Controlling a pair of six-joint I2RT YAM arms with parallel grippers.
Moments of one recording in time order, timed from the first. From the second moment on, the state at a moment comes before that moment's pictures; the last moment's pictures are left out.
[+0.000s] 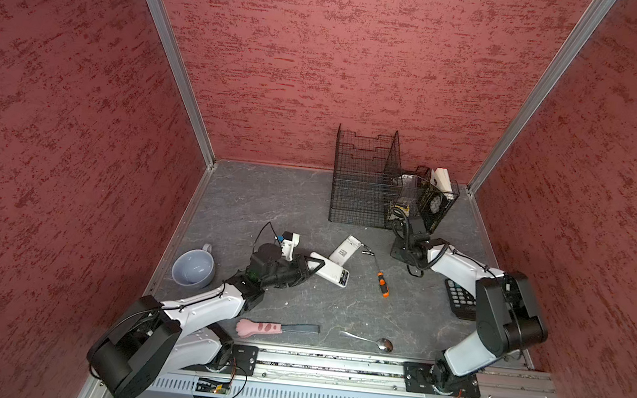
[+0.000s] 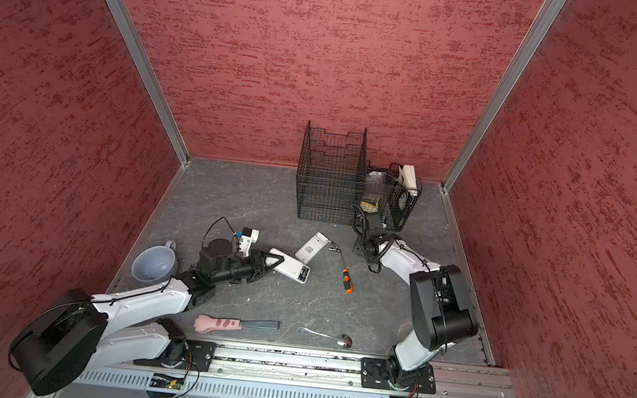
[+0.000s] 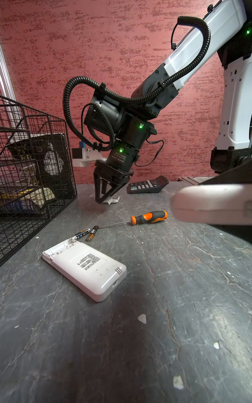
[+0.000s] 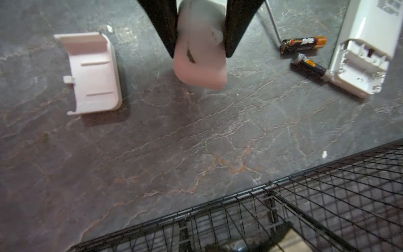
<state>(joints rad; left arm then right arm) -0.59 1.16 0.33 0.49 0.45 -1.20 0.28 1.64 0.92 -0.36 0.13 0.57</state>
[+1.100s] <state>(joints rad) -0.67 1.24 0.23 0.57 0.30 -1.20 0.23 1.43 0.93 -0.38 0.08 0.52</state>
